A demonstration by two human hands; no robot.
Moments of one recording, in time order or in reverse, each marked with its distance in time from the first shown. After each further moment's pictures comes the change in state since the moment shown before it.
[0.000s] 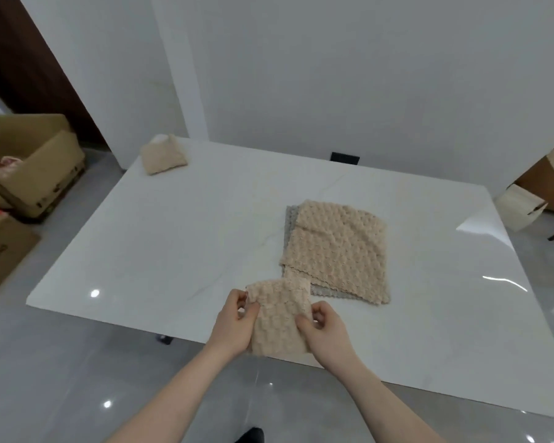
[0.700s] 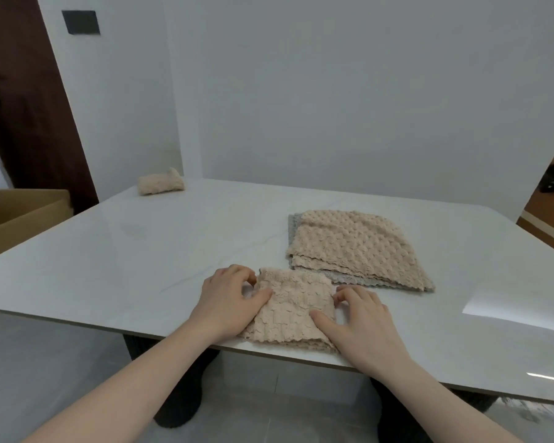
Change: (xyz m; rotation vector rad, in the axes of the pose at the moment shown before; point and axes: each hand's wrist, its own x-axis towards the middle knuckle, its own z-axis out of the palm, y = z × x) left_hand 0.105 -0.120 0.032 0.608 0.242 0.654; right_hand 0.079 0.137 0.030 -0.677 0.384 -0.611
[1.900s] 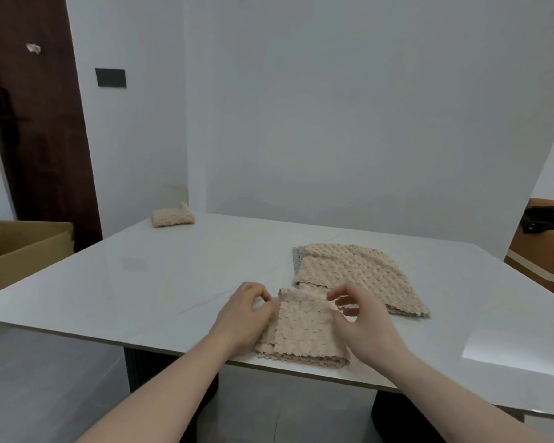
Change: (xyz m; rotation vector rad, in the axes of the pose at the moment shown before) left_hand 0.002 -0.006 -0.004 -0.290 0.035 0.029; right_hand 0.001 -0.031 -0.029 0.372 0.141 -0.137
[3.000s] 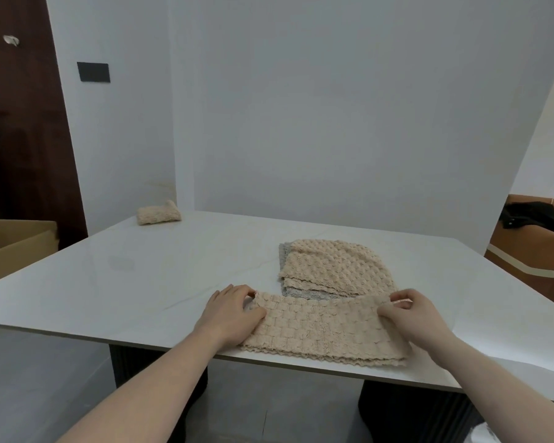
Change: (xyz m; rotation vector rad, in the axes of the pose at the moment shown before) left_hand -0.003 0.012 0.002 0.340 -0.088 -0.033; right_hand -0.001 0.058 -0.084 0.067 0.115 0.587
